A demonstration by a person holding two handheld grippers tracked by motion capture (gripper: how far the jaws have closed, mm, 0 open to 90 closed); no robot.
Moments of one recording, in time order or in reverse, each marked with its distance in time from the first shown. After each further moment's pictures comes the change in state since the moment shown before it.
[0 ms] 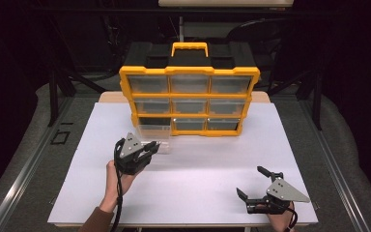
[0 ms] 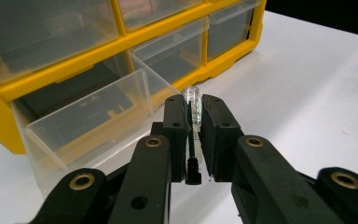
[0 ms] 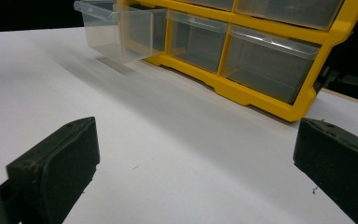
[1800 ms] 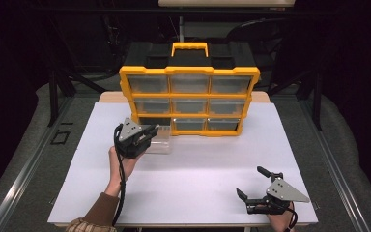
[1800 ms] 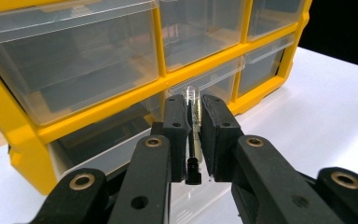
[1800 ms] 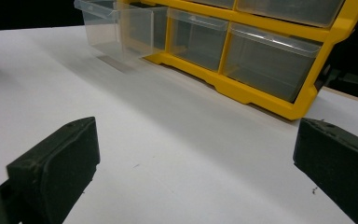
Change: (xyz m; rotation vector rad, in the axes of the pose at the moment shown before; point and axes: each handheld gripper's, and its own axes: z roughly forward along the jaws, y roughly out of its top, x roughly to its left) left arm 0.026 0.018 0.022 -0.088 0.039 -0.046; right arm 0.000 -0.001 0.000 0.009 0.001 0.005
